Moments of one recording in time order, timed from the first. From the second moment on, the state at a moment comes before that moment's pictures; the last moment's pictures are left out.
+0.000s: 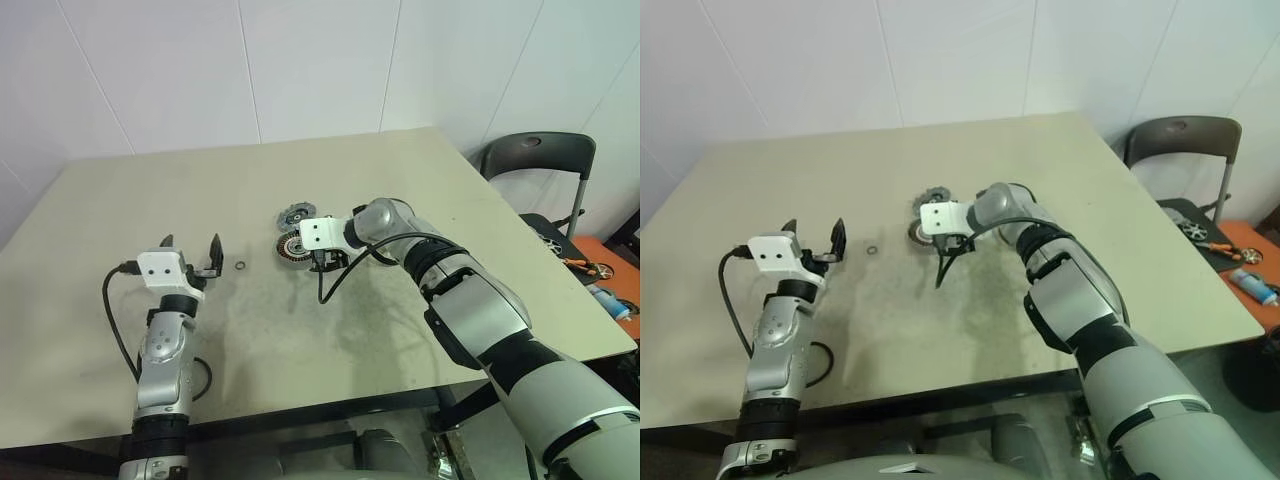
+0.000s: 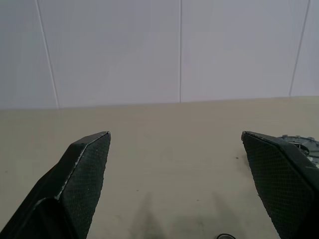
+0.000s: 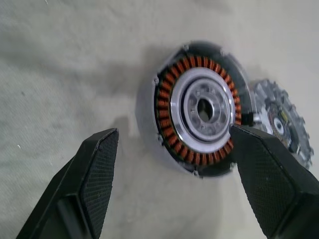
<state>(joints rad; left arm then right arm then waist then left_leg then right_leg) -0.12 0.16 0.20 0.06 -0.17 -0.15 -0.10 -1.25 -0.15 0.47 1.35 -0.44 -0.35 0.91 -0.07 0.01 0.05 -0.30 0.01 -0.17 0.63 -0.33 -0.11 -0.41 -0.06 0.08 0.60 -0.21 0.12</state>
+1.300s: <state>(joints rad) -0.05 0.08 0.18 -0.02 -0.14 -0.15 -0.05 -1.22 -0.05 0.51 1.36 -0.60 -0.39 0.76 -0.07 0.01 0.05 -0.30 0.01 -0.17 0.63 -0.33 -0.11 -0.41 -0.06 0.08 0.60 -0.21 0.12</state>
